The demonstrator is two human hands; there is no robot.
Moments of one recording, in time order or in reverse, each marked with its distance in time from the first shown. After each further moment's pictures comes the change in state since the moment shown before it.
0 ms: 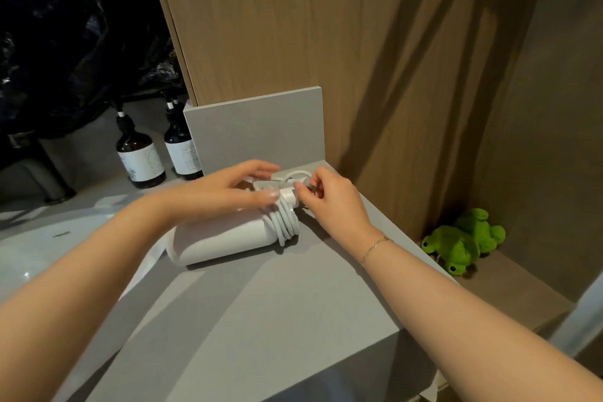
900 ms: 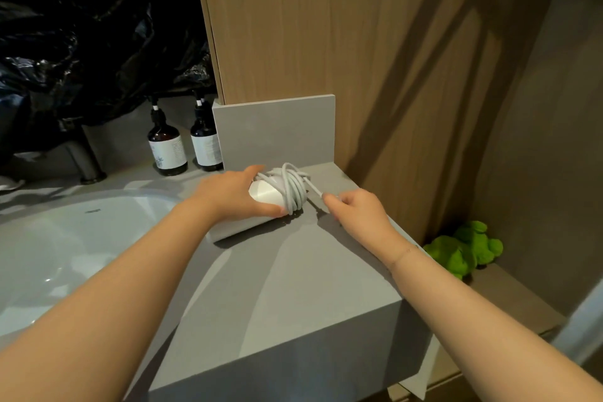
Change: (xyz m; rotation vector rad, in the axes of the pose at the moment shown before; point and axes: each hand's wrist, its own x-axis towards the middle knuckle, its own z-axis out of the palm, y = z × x) left_hand -0.009 -0.009 0.025 0.481 0.337 -0.300; right_hand -0.032 0.007 -0.028 0.069 -0.154 0.154
